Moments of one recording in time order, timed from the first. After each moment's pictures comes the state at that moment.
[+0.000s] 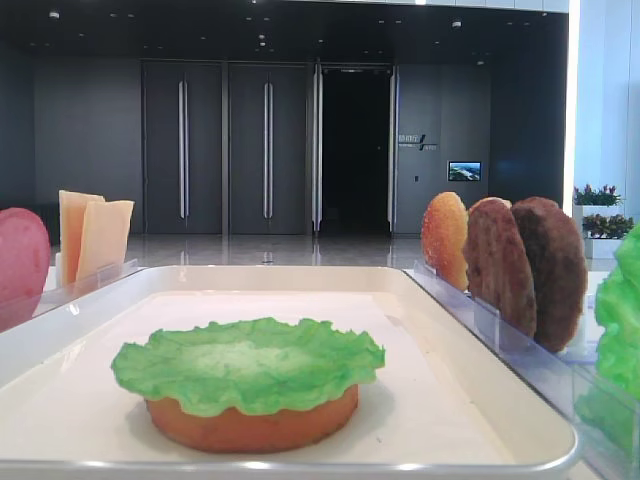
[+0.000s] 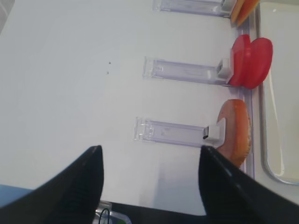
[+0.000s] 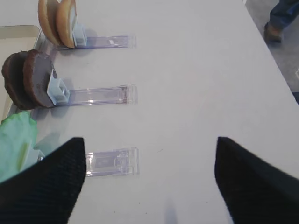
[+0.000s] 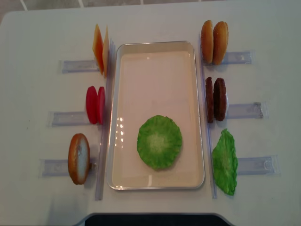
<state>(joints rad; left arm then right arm) 0.05 0.38 -0.77 0.09 1.26 -0.11 0.03 -0.01 -0.50 0.01 1.13 0.01</state>
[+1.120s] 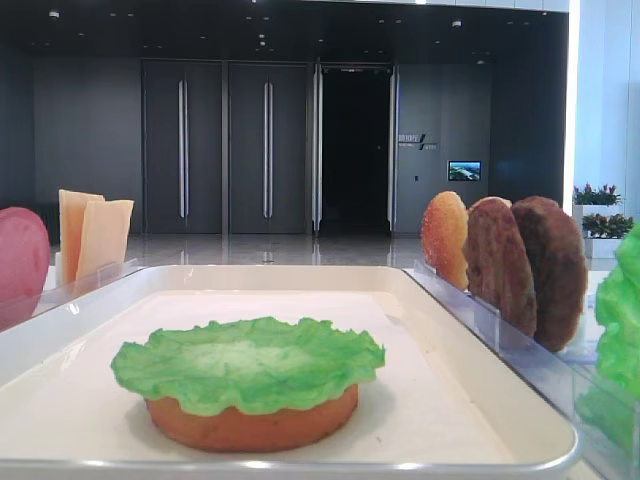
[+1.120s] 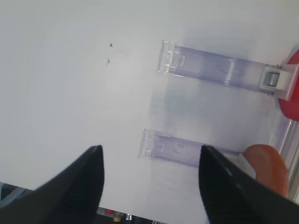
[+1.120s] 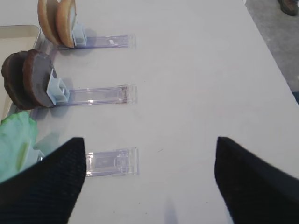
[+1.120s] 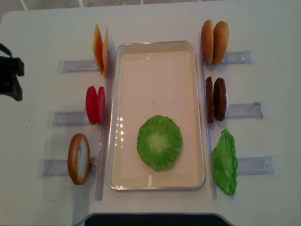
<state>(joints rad) 0.05 1.29 -1.10 0.15 1.23 -0.22 0.03 -0.01 -0.50 0.01 1.13 0.01</state>
